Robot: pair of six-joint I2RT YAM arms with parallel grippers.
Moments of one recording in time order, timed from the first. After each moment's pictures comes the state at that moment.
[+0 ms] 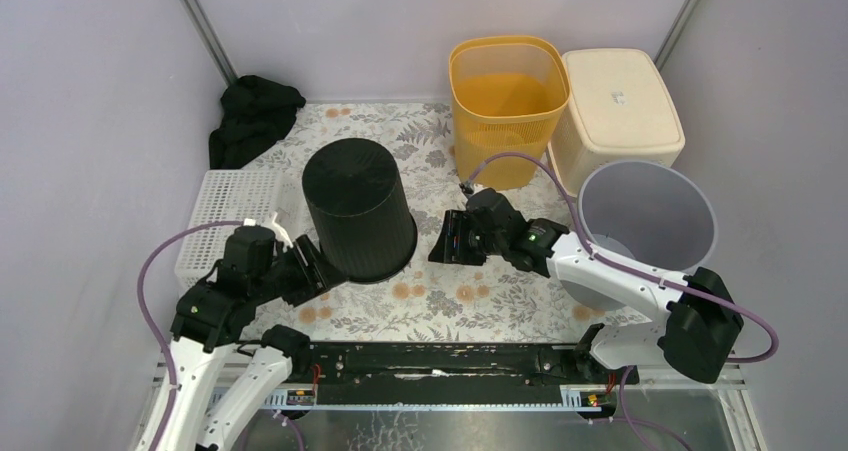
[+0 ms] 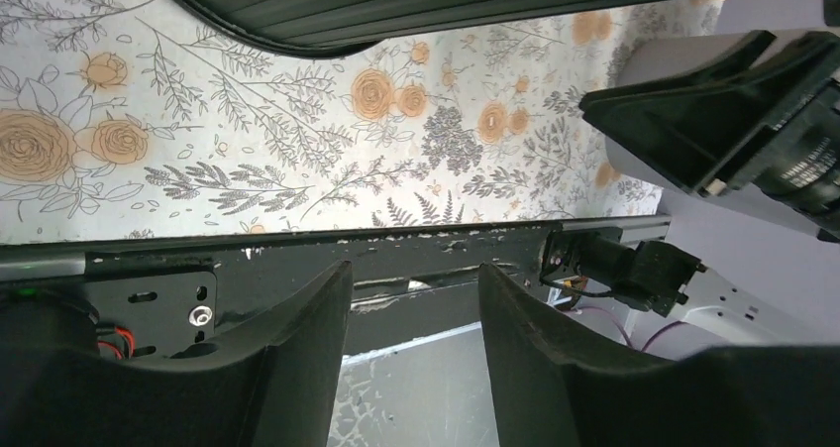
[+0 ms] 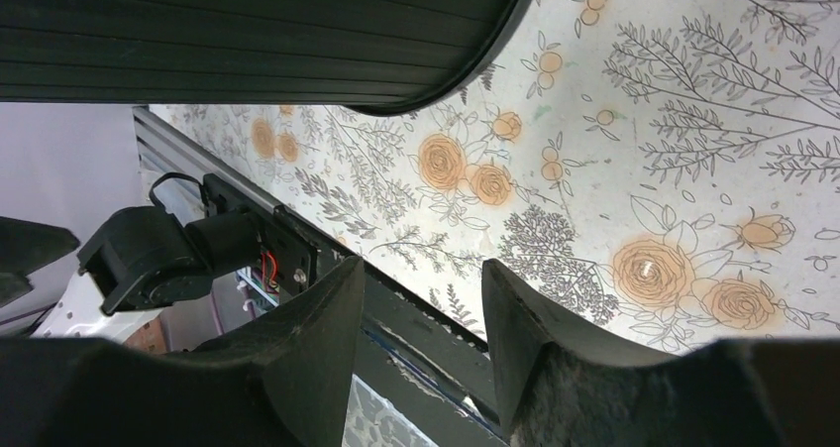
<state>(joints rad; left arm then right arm) -0.32 0.56 0.96 -1.18 0.26 -0.78 0.87 1.30 0.91 -0.35 -0.12 0.85</state>
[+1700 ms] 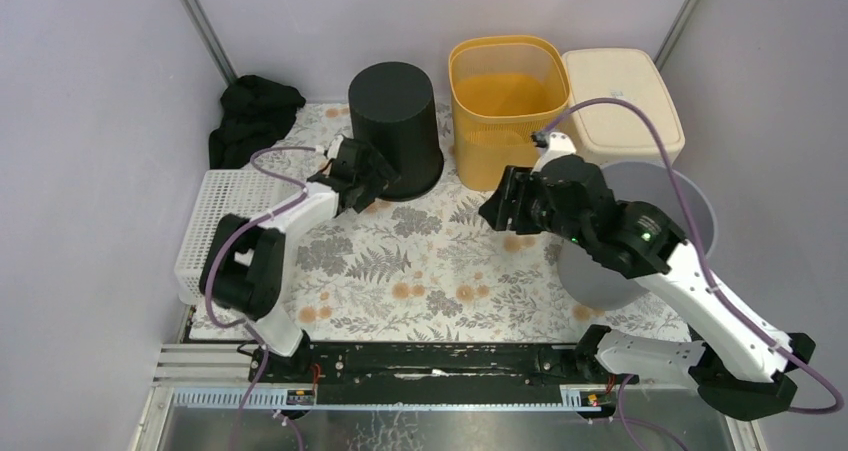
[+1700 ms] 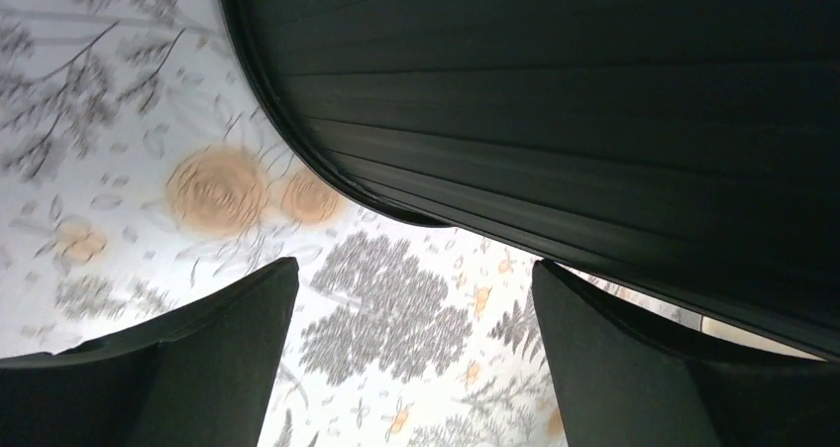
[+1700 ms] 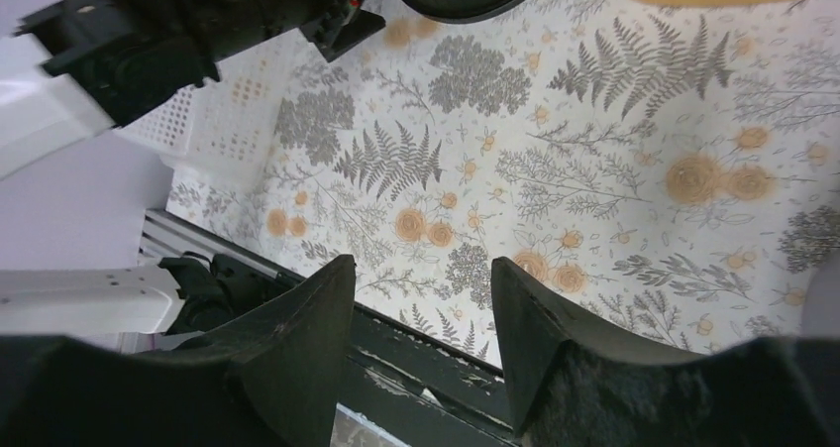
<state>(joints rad) -0.34 1.62 1.01 -0.18 -0.07 -1.00 0.86 1.06 1.38 -0.91 0.19 0.69</state>
